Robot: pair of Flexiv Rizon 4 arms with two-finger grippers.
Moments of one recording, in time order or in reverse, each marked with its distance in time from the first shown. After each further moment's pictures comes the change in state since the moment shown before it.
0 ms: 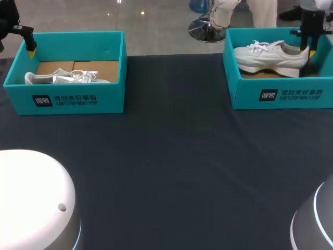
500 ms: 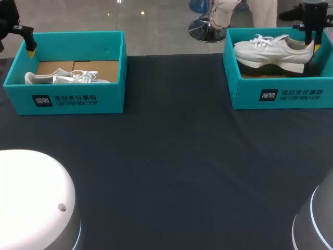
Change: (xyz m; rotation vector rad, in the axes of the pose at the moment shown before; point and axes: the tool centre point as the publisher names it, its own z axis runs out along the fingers) left arm 0.000 0.000 0.000 0.000 0.000 0.000; right arm -0.014 -0.013 -0.032 -0.020 -0.057 0.017
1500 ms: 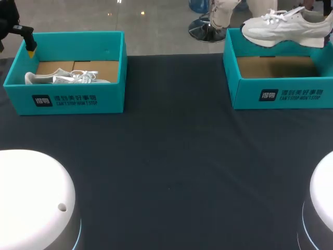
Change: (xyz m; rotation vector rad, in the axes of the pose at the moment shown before) left arm 0.000 0.000 0.000 0.000 0.000 0.000; right arm -0.056 -0.033 -0.135 -0.126 -0.097 0.044
